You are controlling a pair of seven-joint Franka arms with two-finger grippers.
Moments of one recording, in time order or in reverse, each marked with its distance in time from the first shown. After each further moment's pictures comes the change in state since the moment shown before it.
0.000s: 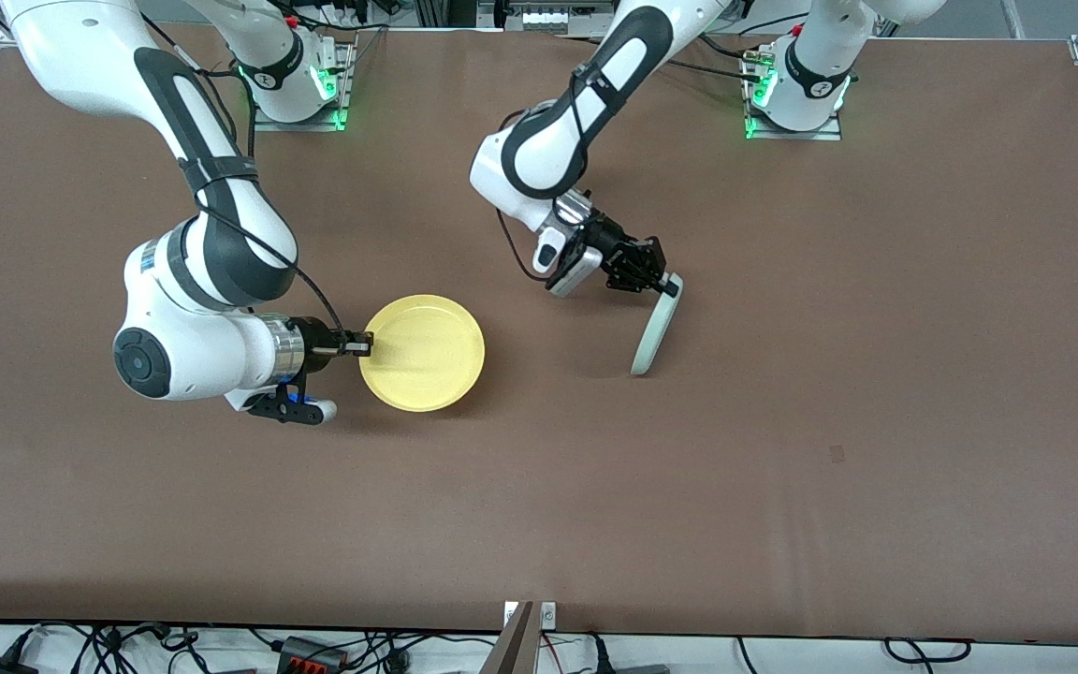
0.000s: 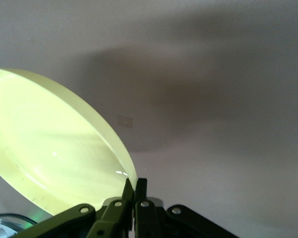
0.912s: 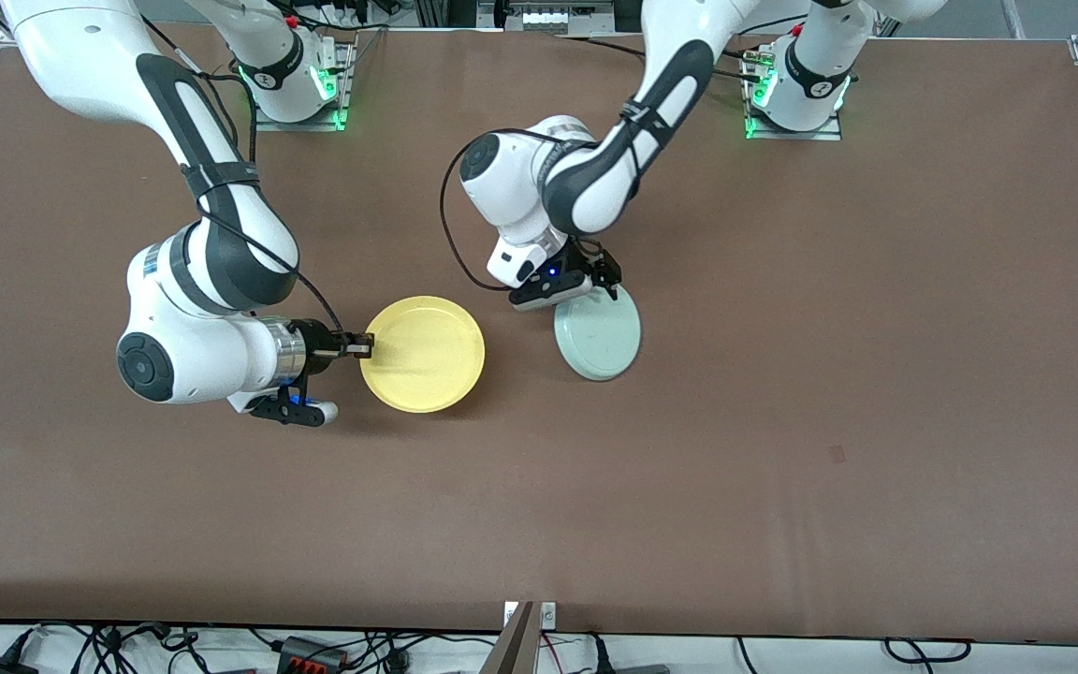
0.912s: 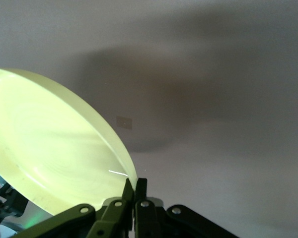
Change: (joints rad) left arm 0.125 0.005 -0.006 0.112 -0.524 0.523 -0.068; right arm -0.001 0.006 0.000 0.007 0.000 0.000 -0.001
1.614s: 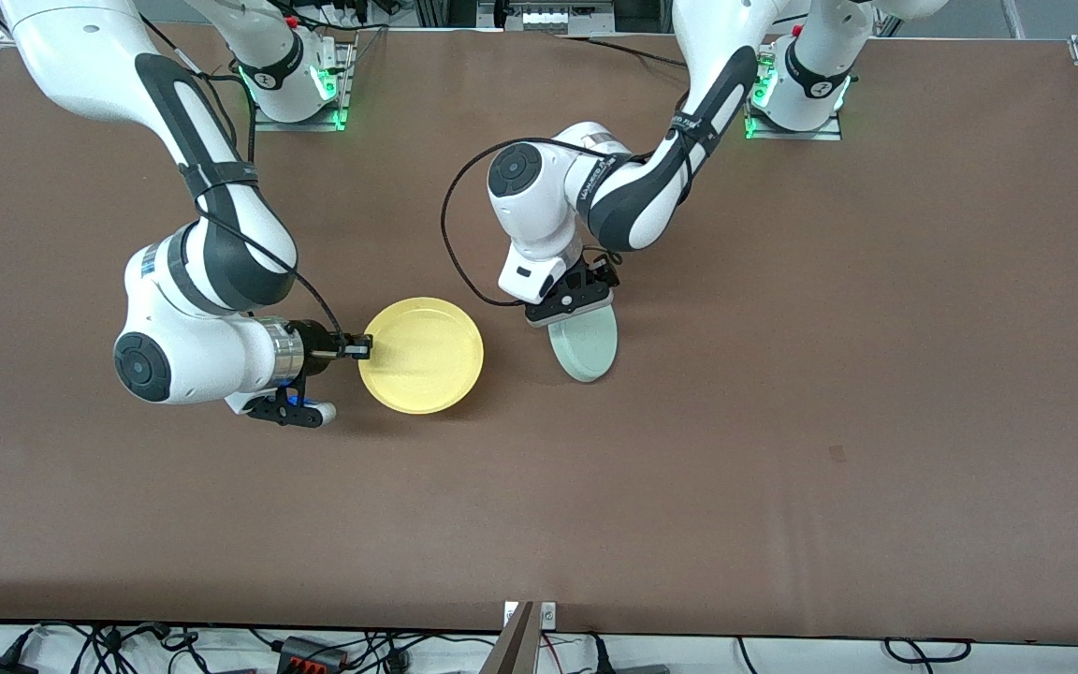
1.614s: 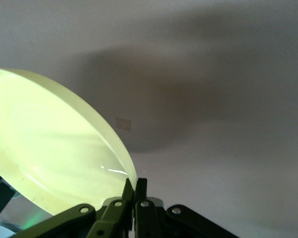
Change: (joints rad) left arm 0.054 -0.029 -0.005 -0.031 -0.151 0.102 0.001; right arm -0.001 0.000 -0.002 0.003 -0.004 0.000 -0.004
